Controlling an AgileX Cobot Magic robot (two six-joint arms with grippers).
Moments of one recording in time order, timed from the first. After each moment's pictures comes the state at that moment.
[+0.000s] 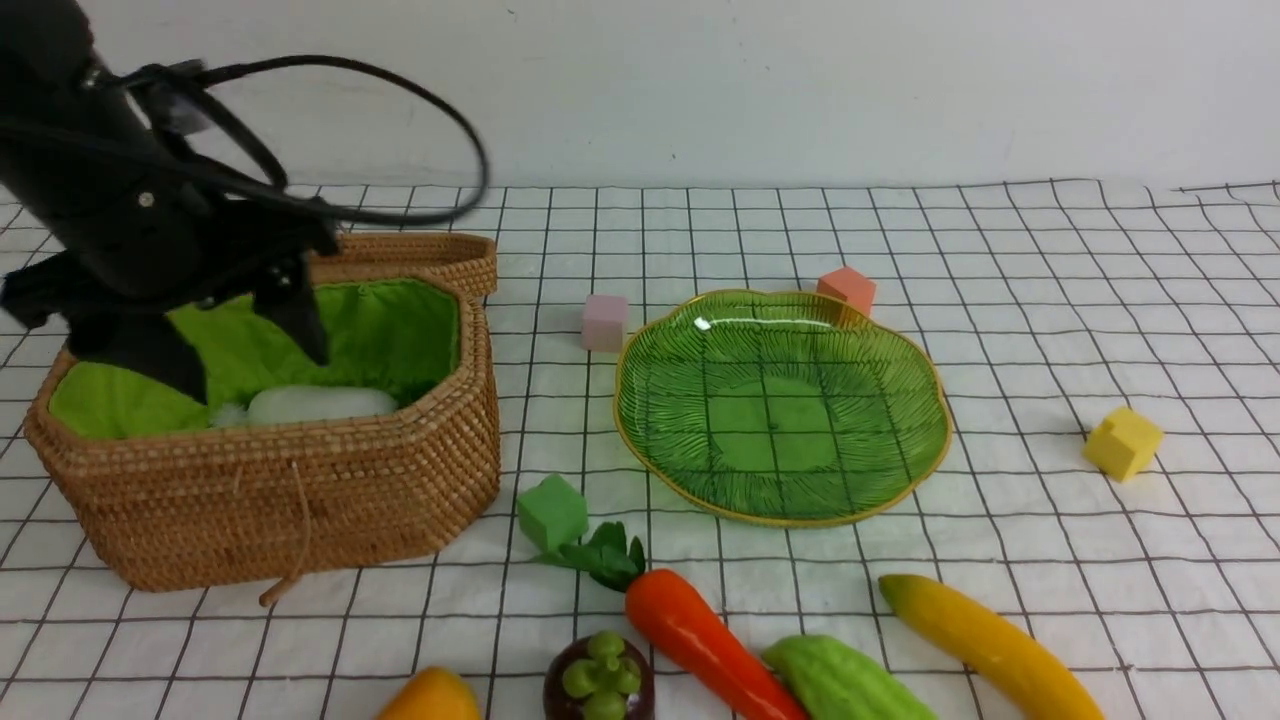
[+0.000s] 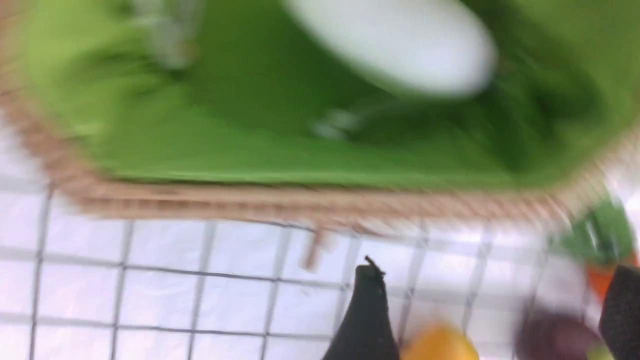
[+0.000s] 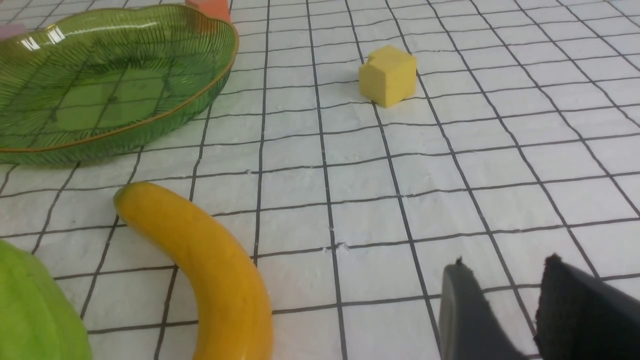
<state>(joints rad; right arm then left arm) -0.02 -0.01 0.01 -0.02 0.38 0.09 -0.21 1.58 -1.51 -0.10 1.22 -0.27</state>
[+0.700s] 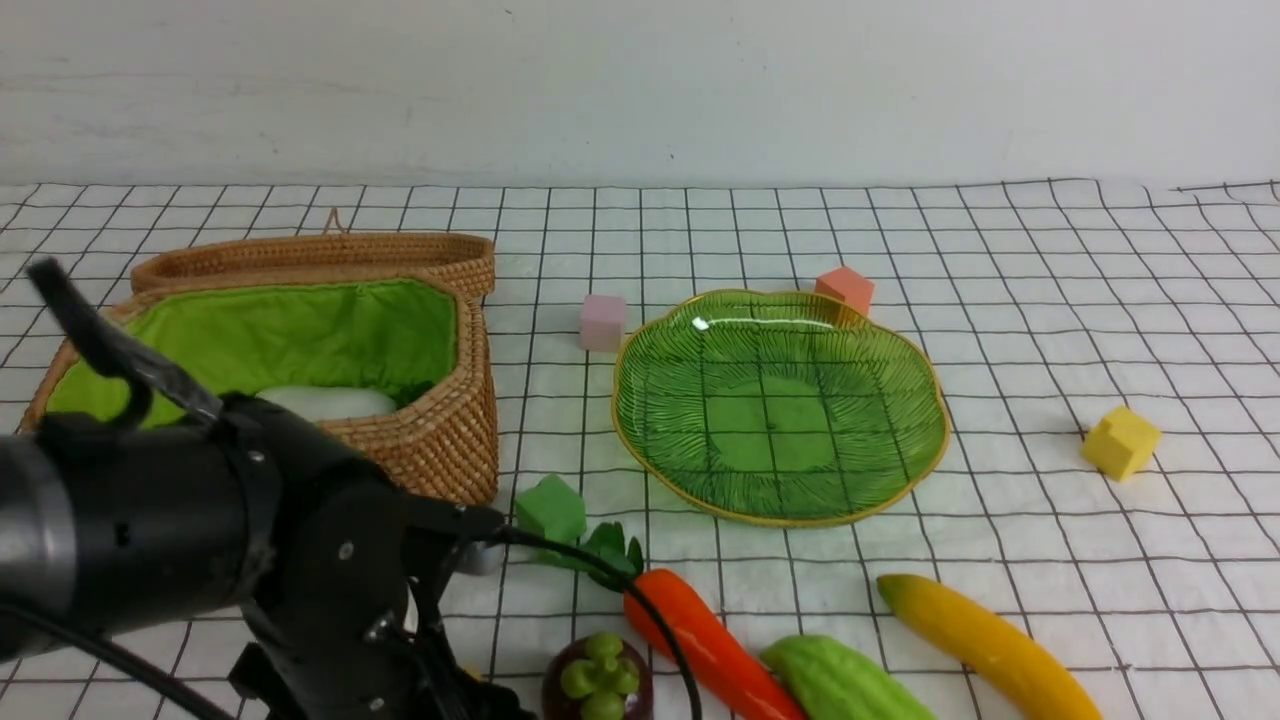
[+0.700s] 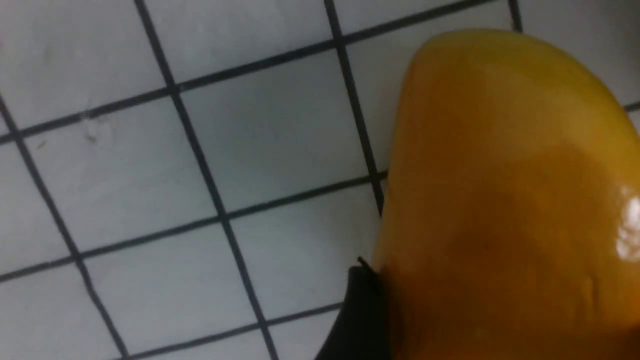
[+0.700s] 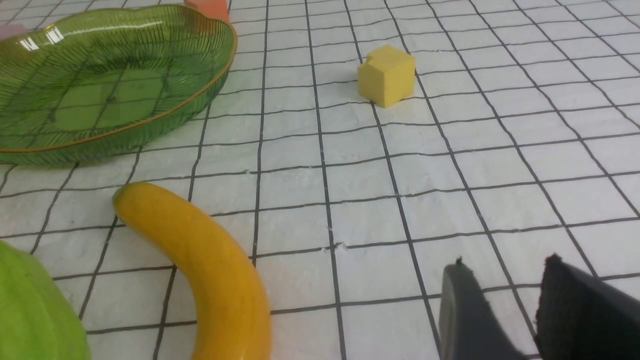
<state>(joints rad) -0.02 -0.01 0.01 -0.02 0.38 0.09 -0.61 1.59 -0.84 0.00 0.77 -0.36</state>
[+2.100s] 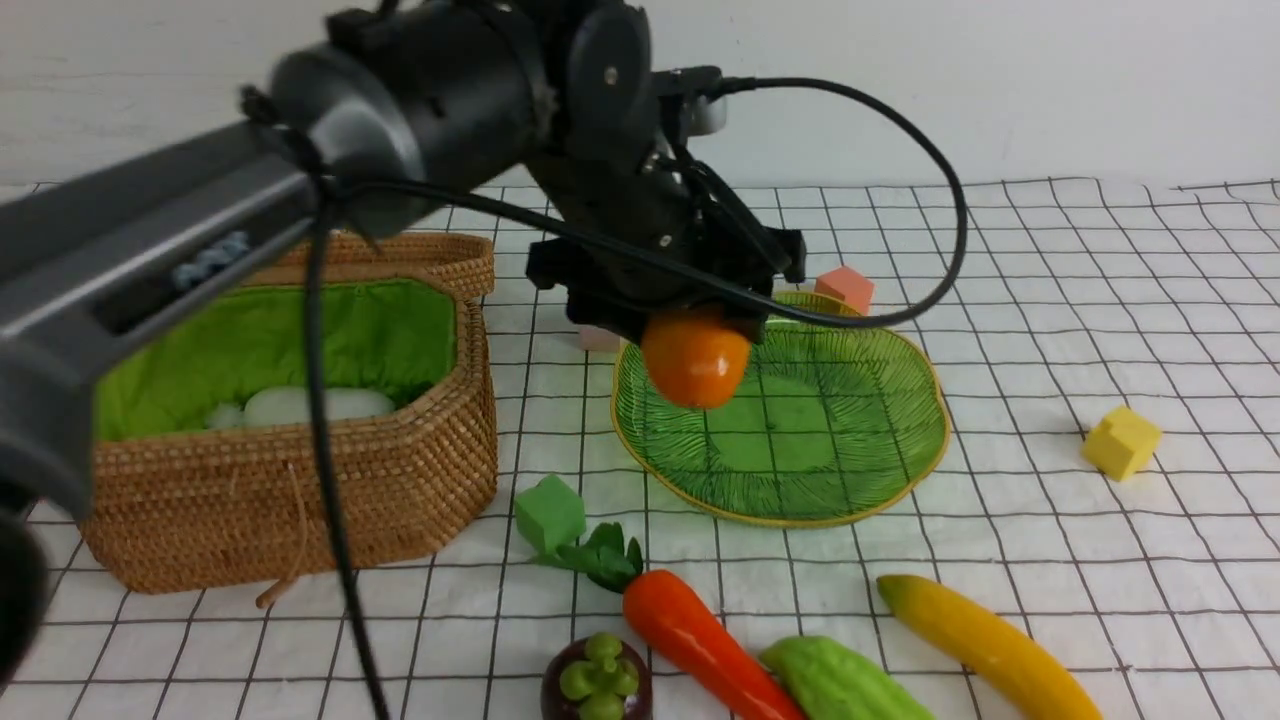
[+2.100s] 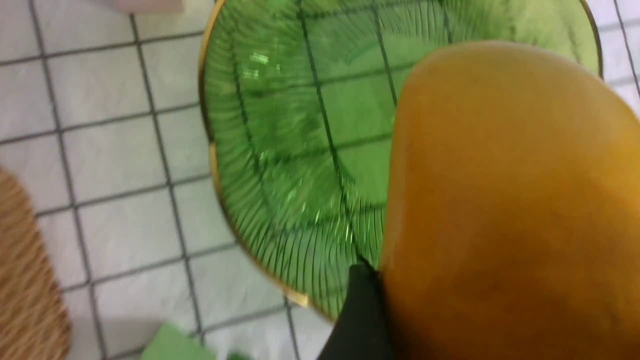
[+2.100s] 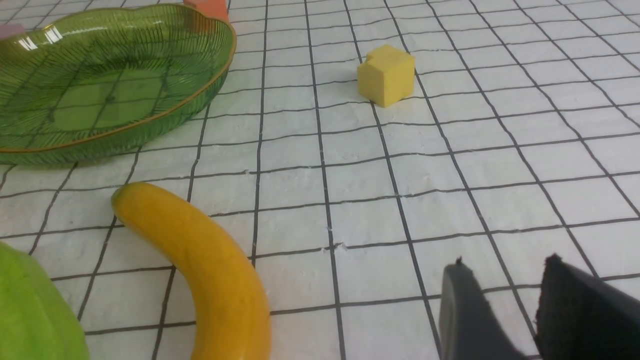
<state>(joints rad) -0.02 -0.01 0.01 -0.02 0.38 0.09 -0.61 2.04 -1.95 -0.02 0.95 -0.45</state>
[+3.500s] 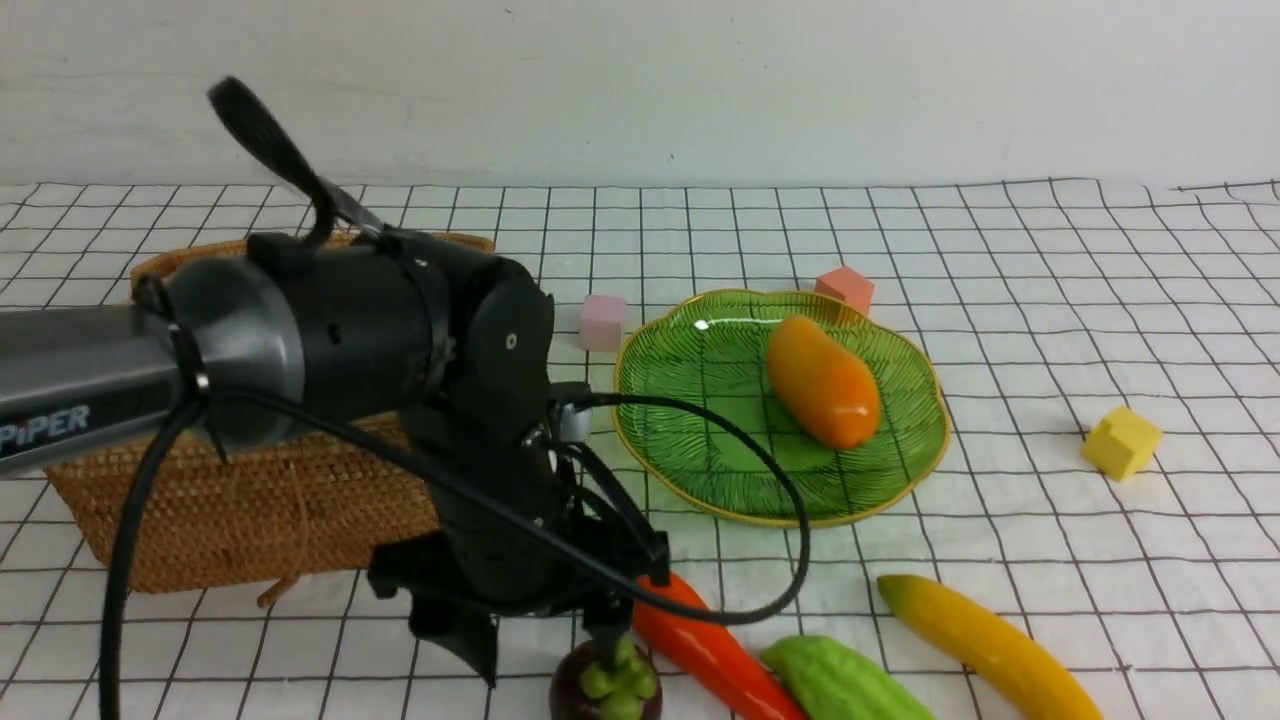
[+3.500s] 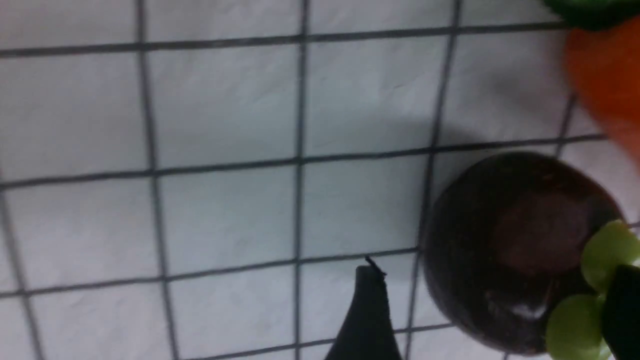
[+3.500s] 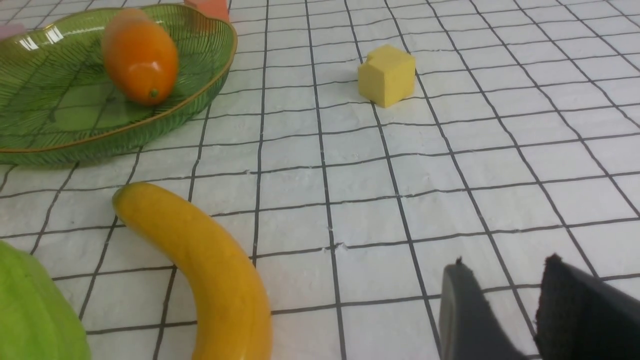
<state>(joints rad) -0.02 -0.01 0.01 -0.02 0.38 0.09 -0.61 1.80 -1.27 -0.15 0.97 -0.52</state>
